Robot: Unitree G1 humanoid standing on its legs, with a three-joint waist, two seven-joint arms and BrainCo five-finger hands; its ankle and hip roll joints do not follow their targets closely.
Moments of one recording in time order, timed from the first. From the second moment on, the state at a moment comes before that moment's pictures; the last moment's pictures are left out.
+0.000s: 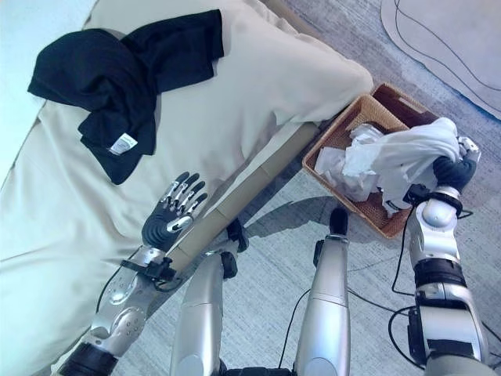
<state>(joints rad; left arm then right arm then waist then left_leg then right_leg) -0.03 0.44 -0.29 -0.07 -0.74 -0.35 -0.14 -0.63 -0.68 -0.08 0.74 0.36 -0.30 -0.44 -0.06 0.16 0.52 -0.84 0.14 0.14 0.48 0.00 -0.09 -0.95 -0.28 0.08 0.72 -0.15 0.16</state>
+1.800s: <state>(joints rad) 0.02 0.36 -0.19 0.14 -0.72 -0.39 -0.08 -0.22 -0.38 -0.06 0.57 0.48 -0.34 -0.30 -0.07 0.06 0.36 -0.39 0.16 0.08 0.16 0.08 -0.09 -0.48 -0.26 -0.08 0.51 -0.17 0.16</state>
